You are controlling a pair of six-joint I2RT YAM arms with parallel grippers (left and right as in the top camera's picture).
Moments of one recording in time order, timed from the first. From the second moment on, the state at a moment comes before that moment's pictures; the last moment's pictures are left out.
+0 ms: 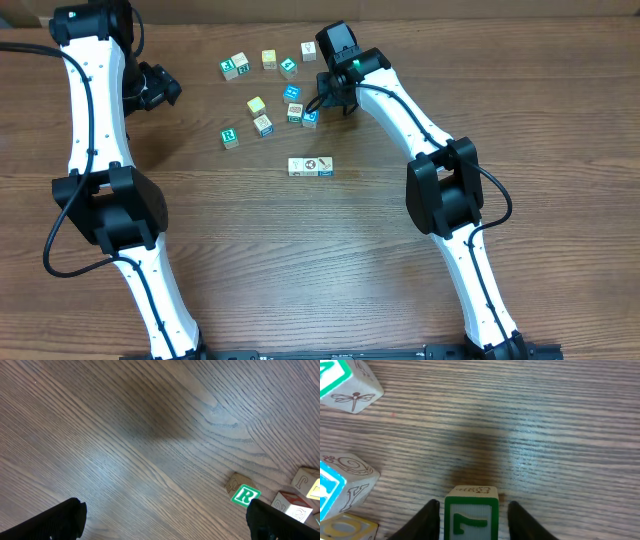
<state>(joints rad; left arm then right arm) 0.17 2.34 2.45 -1.63 -0.10 -0.60 0.44 2.61 2.37 -0.88 0.09 0.30</state>
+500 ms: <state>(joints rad) 0.17 2.34 2.45 -1.63 -0.10 -0.60 0.44 2.52 2.36 -0.99 0.09 0.30</state>
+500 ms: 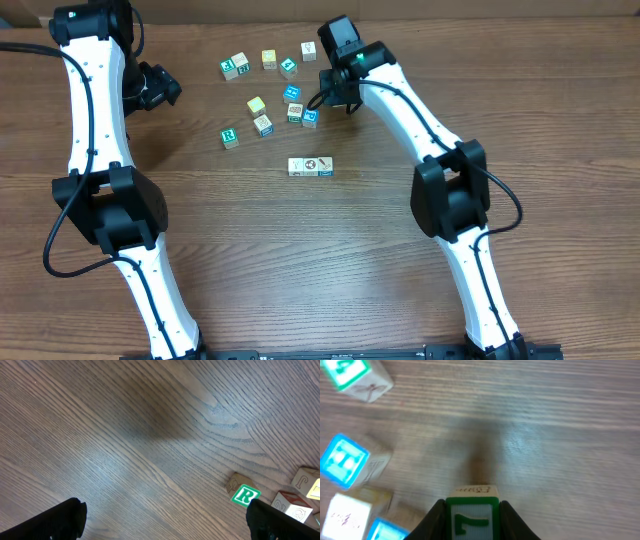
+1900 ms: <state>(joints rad) 0.17 2.34 2.45 -1.63 -0.10 -0.60 0.43 2.32 1.94 -1.07 0.10 0.52</state>
